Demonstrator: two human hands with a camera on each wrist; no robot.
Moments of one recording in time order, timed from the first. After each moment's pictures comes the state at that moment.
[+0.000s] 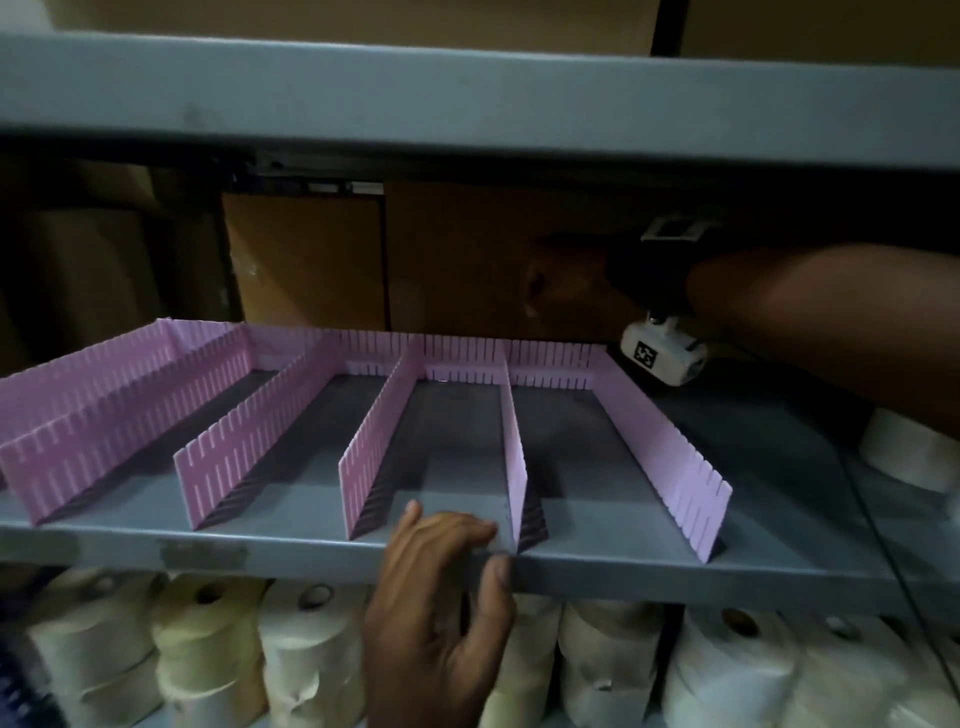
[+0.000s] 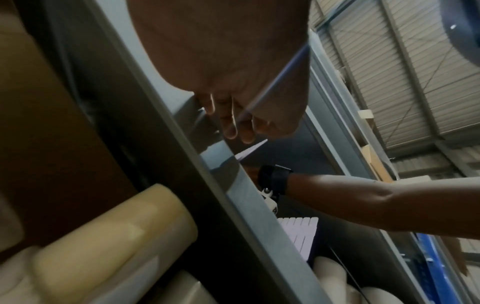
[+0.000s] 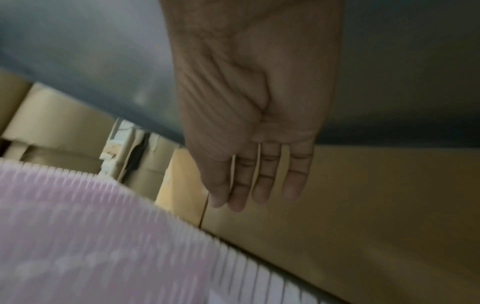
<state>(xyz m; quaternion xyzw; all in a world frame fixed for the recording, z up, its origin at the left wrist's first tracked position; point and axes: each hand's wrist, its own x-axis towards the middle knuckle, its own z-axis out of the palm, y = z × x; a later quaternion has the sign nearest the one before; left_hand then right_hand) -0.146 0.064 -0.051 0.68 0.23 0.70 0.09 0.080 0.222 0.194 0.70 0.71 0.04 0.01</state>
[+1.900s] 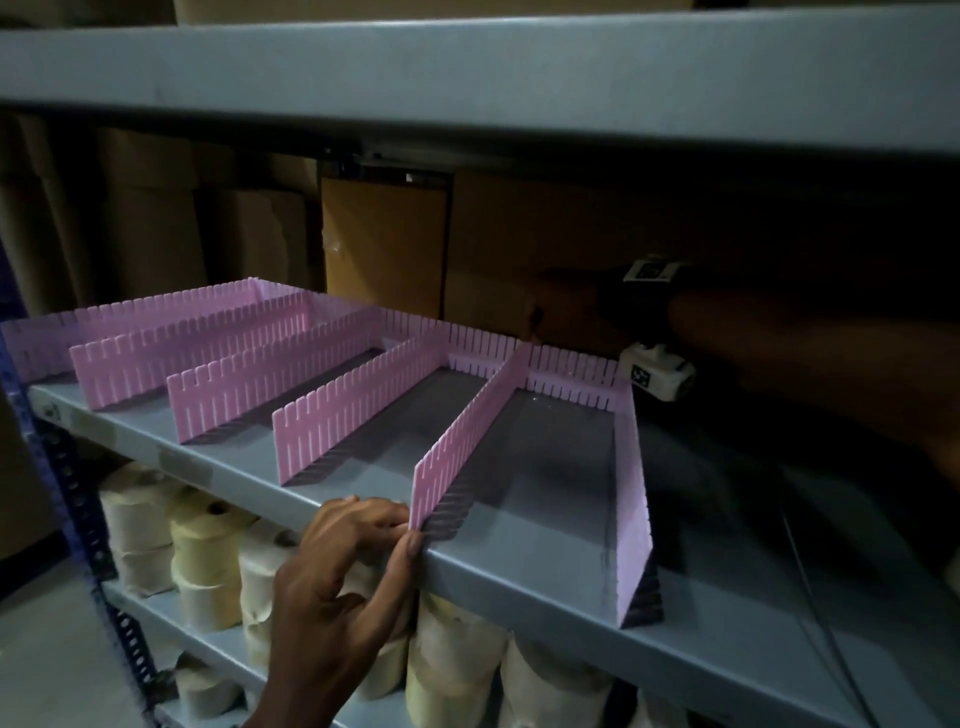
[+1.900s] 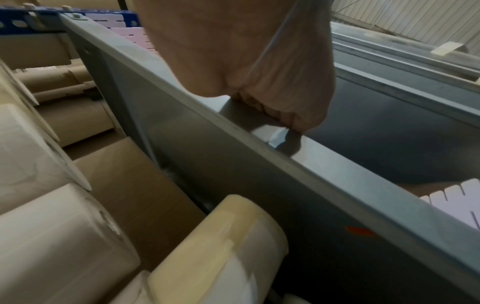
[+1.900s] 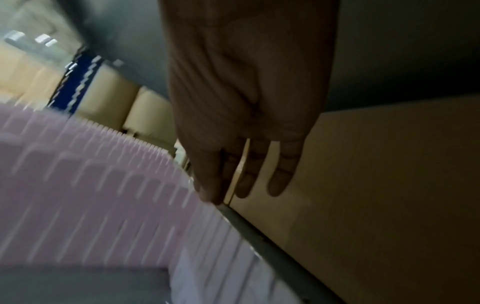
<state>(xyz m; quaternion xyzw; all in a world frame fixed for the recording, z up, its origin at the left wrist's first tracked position) -0.116 0.065 -0.068 0.67 0.32 0.67 -0.03 0.117 0.297 0.158 0.49 0.87 0.06 0.07</state>
